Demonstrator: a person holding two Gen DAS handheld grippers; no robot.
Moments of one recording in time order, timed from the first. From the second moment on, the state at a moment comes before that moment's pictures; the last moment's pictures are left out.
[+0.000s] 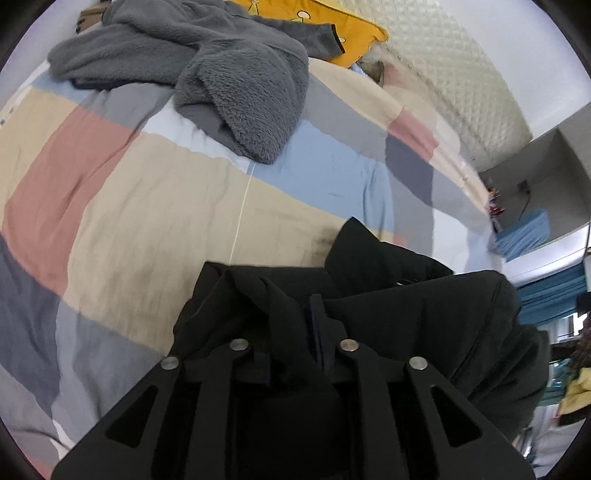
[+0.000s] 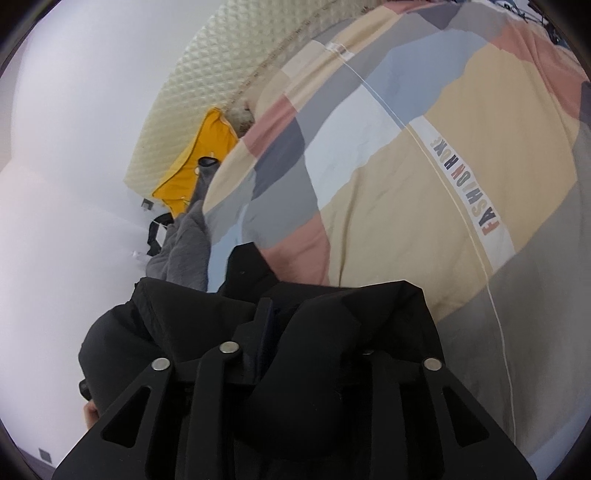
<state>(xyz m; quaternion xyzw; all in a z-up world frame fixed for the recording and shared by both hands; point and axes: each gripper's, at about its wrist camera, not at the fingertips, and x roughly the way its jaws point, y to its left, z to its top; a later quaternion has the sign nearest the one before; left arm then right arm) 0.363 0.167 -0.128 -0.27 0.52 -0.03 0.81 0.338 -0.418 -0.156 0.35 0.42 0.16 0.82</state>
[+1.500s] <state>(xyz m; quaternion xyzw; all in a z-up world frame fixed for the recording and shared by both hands) 0.361 -0.005 -0.126 0.01 0.39 -0.07 0.92 0.338 -0.264 -0.145 0.03 0.34 0.13 0.93</state>
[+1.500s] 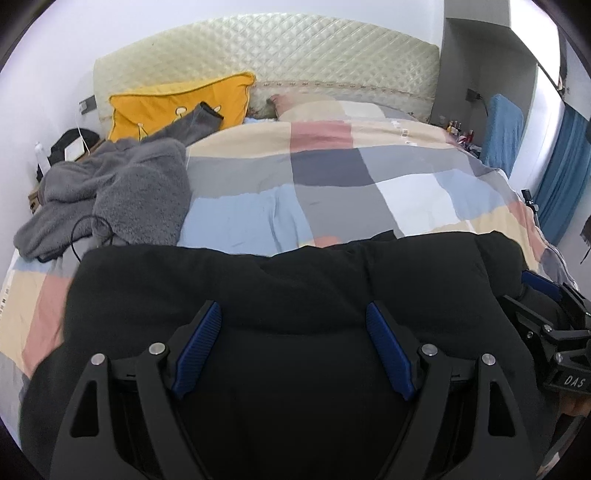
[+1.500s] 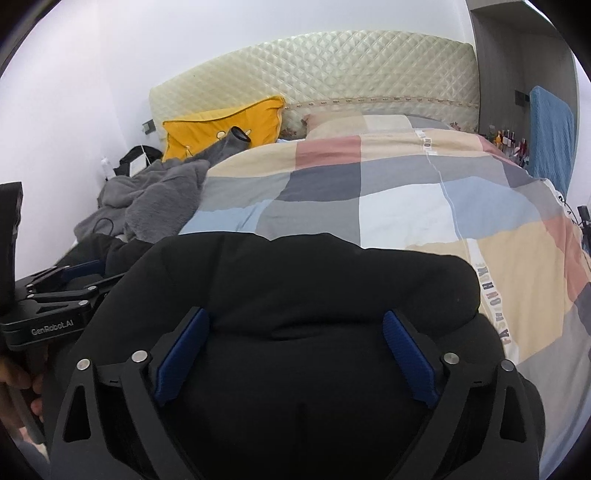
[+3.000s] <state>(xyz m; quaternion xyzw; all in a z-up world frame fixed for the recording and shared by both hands) 0.343 0.135 -0.064 -0.13 0.39 -0.04 0.91 0.324 -0.376 -0.086 0.16 0.29 0.09 0.94</state>
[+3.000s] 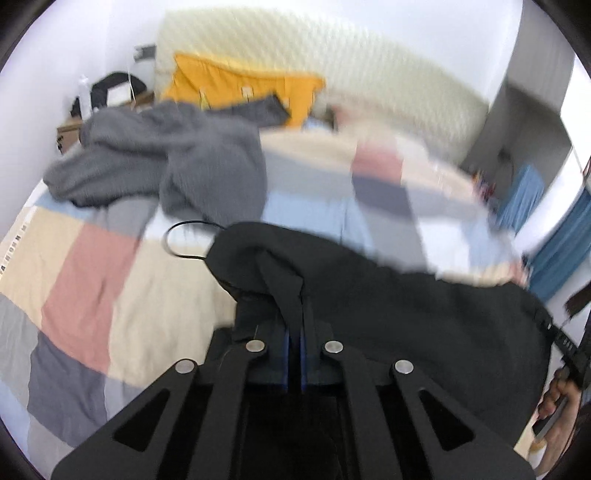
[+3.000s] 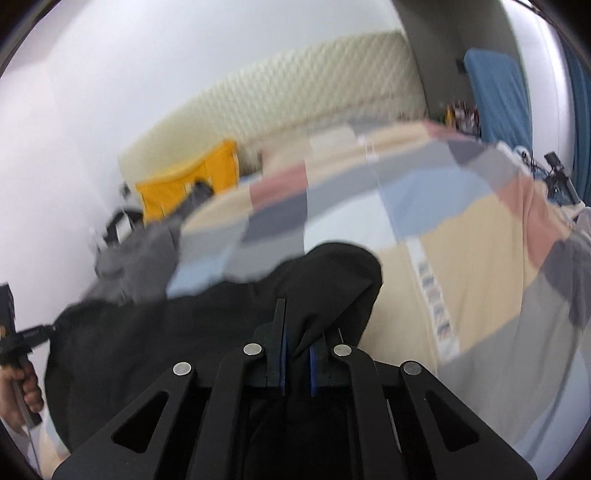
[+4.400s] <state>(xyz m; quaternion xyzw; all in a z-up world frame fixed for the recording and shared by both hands) 0.225 0.097 0.075 -0.06 0.29 -0.04 0.95 0.160 -0.353 0.046 0.11 0.18 0.03 0.98</state>
